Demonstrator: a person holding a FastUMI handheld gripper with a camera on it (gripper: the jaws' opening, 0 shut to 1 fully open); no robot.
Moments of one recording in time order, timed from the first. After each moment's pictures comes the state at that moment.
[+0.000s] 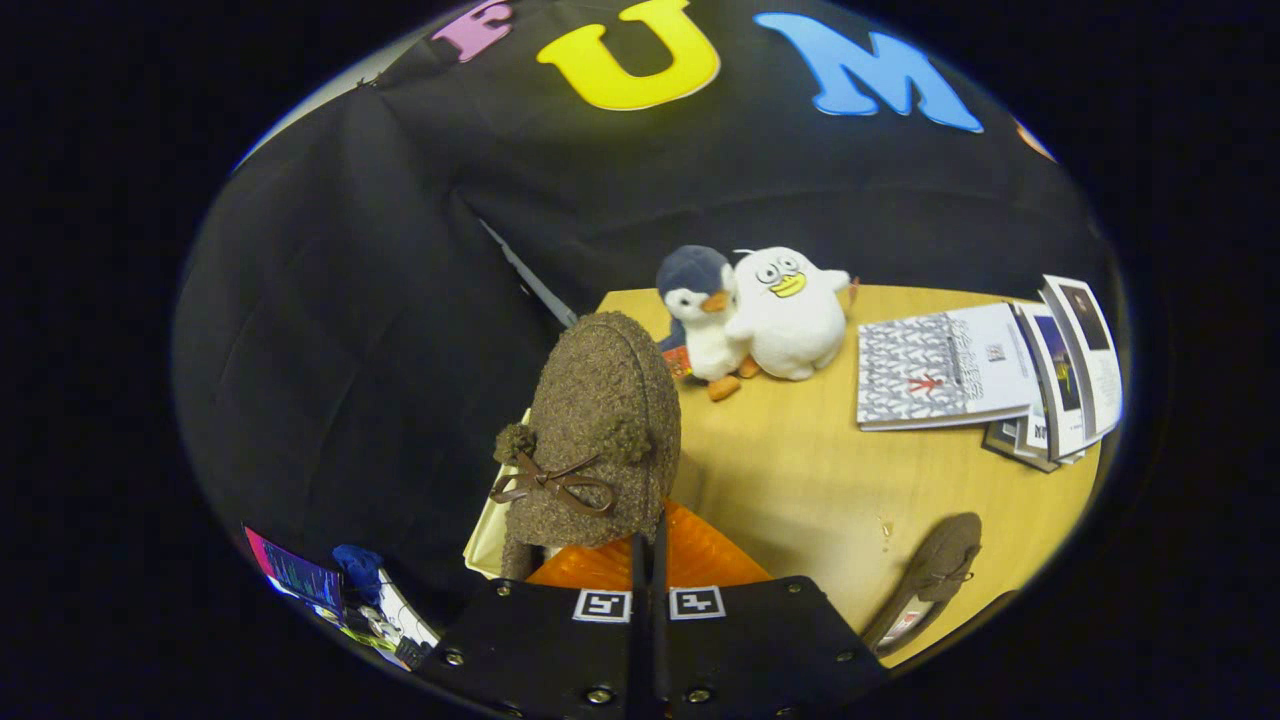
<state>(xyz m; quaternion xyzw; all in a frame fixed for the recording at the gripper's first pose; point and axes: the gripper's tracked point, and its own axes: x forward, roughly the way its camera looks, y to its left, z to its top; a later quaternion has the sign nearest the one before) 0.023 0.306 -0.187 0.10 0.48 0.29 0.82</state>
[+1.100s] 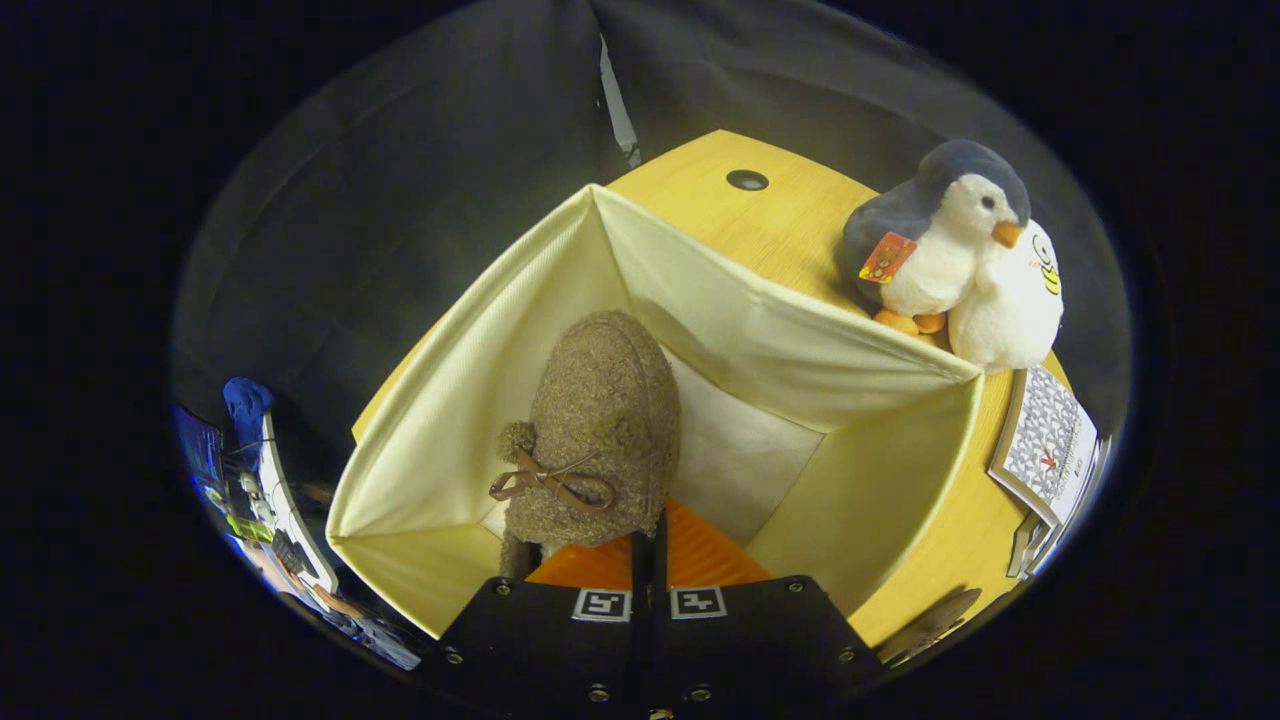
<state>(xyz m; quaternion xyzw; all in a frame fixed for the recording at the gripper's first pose) -0.017 0.437 -0.378 -0.16 0.59 0.33 0.72</state>
